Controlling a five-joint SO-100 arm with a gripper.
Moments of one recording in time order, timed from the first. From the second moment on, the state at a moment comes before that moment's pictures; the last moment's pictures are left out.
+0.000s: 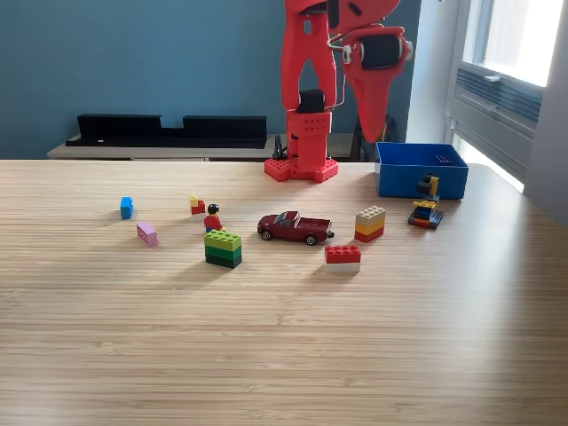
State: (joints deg) arm -12.7 97.6 78.6 84.3 12.1
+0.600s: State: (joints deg) arm 17.7 97.6 94.9 61.9 16.9
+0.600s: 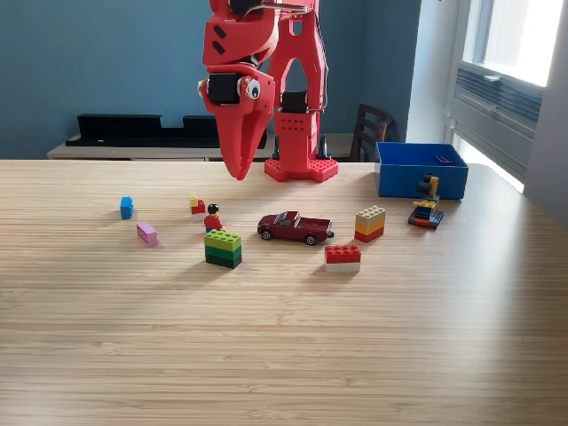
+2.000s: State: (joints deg) arm 17.3 65.6 76.8 64.1 11.3
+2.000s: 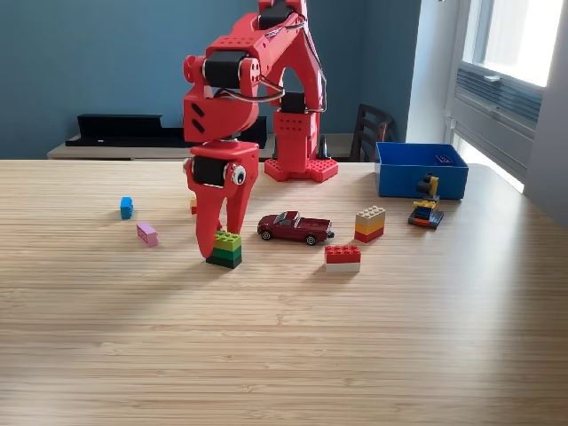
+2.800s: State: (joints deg) arm 20.8 63.0 72.7 67.6 15.3
